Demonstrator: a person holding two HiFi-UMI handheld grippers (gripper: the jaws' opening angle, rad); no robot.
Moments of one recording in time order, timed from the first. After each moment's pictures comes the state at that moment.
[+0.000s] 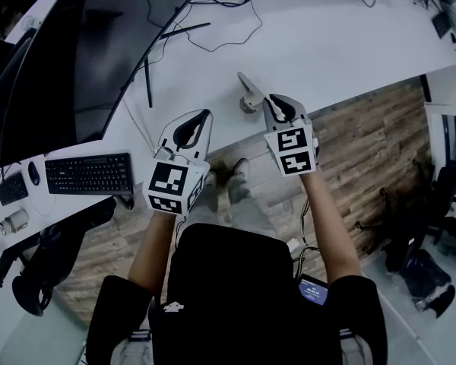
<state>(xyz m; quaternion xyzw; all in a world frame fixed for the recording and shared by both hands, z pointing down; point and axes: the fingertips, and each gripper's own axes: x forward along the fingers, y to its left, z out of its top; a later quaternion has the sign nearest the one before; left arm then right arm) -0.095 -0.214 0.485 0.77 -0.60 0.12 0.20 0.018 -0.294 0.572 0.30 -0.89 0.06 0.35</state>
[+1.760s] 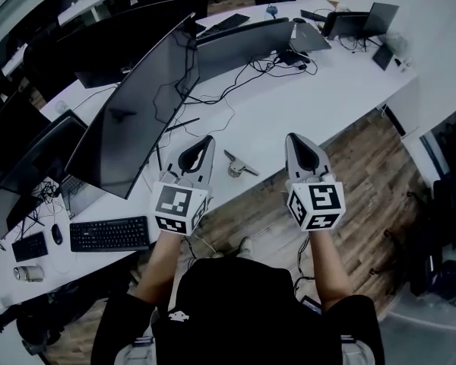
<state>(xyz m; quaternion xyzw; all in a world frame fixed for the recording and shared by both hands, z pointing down) -0.053 -0.204 0.269 0.82 -0.57 0.05 0.00 0.117 -0.246 0.272 0.47 -0.88 0.00 0.06</state>
